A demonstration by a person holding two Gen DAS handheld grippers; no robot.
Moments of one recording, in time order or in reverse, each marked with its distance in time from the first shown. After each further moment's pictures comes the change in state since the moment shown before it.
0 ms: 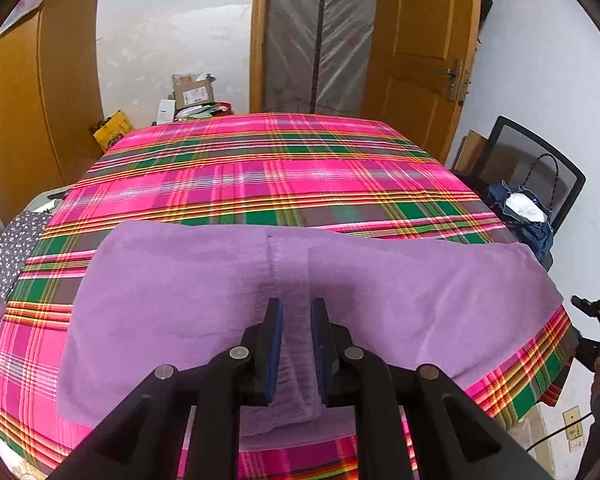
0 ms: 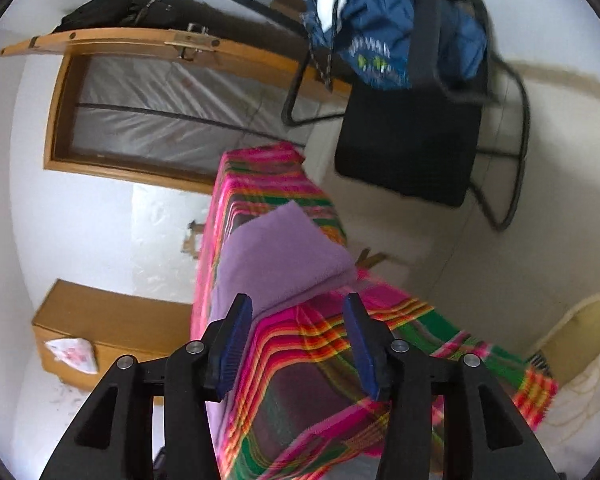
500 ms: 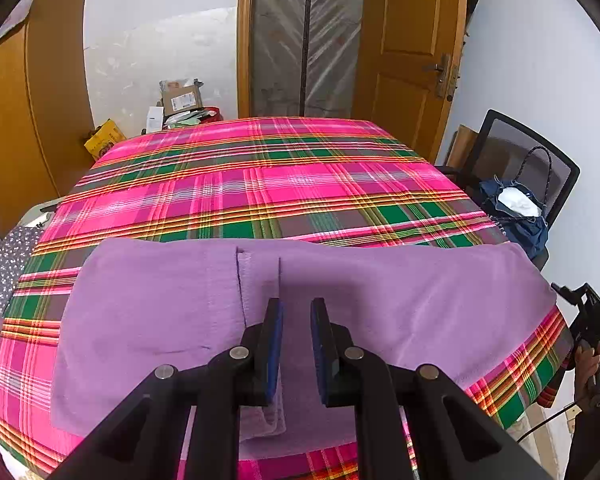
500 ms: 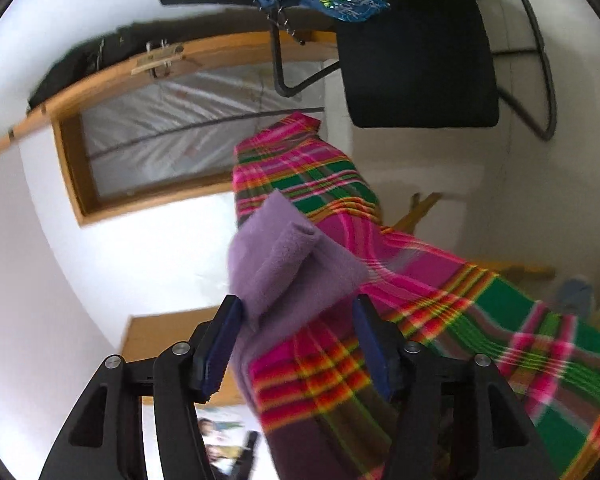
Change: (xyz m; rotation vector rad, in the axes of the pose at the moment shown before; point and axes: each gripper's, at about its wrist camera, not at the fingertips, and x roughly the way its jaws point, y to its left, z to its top) left arm 0.005 -0.020 0.011 0.030 0.001 -0.006; right arm 0.043 -0.042 0.010 0.303 0.077 0.273
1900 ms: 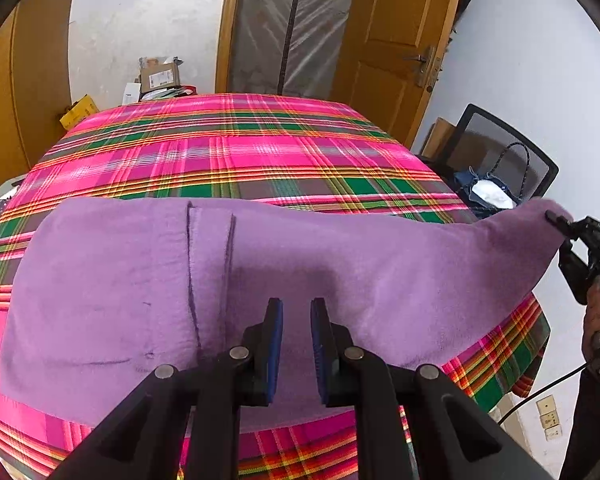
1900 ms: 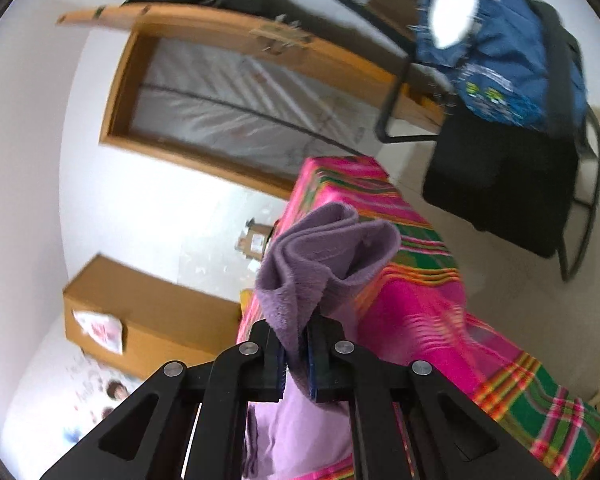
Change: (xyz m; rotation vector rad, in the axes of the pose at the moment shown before) left arm 0.009 -0.009 -0.026 -0.049 0.038 -0.125; right arm 0.033 0.151 -0.049 -0.541 -0.064 -0.117
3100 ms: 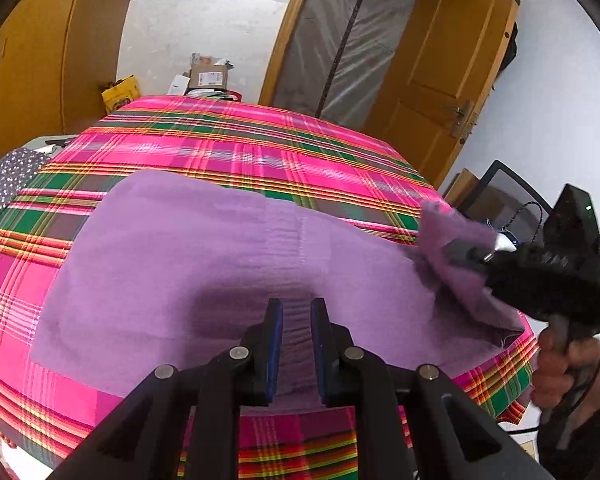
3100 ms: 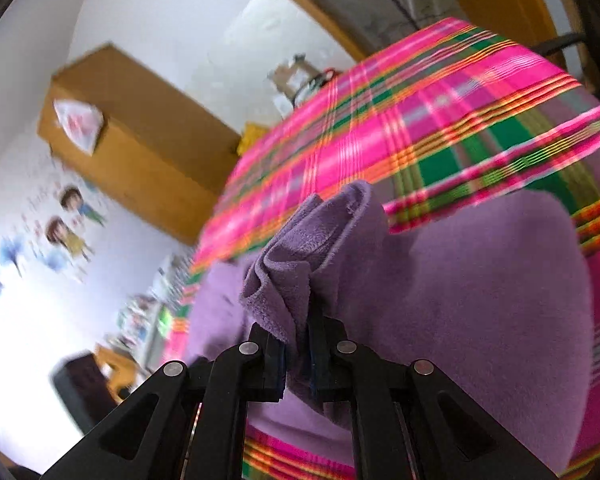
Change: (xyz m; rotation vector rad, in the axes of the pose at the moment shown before) left arm -0.036 0.075 -0.022 -0.181 -0.090 0.015; right arm 0.188 0.119 -0.177 -0.496 0.511 -0.124
